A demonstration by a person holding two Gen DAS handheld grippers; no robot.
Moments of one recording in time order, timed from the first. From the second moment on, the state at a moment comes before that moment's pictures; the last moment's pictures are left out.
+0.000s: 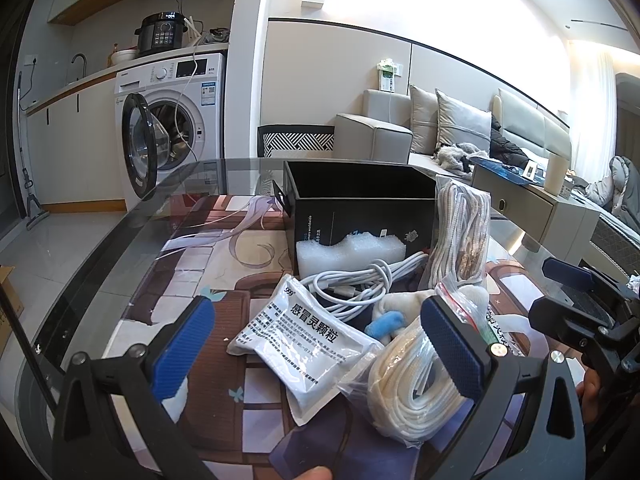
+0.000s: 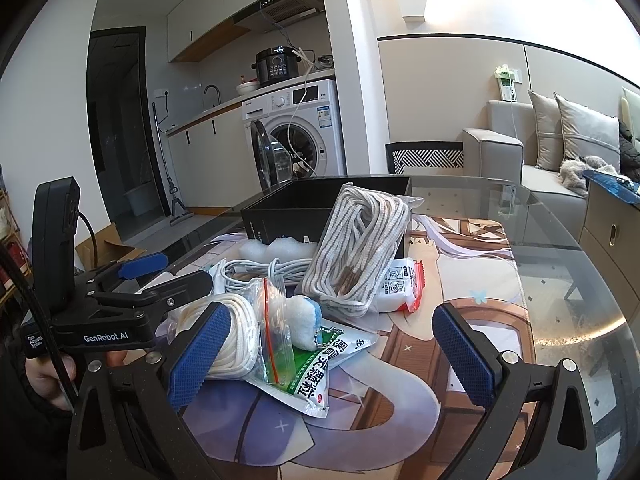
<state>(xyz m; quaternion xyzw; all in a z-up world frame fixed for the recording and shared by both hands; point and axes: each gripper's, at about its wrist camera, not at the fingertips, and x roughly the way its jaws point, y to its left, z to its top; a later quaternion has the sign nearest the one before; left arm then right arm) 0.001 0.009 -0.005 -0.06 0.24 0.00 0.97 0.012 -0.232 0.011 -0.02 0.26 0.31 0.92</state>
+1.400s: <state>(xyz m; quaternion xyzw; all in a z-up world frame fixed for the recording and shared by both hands) -0.004 0.015 0.016 -0.04 0.24 -0.04 0.97 0.035 -0.213 0.030 -0.04 0.31 0.27 0.91</state>
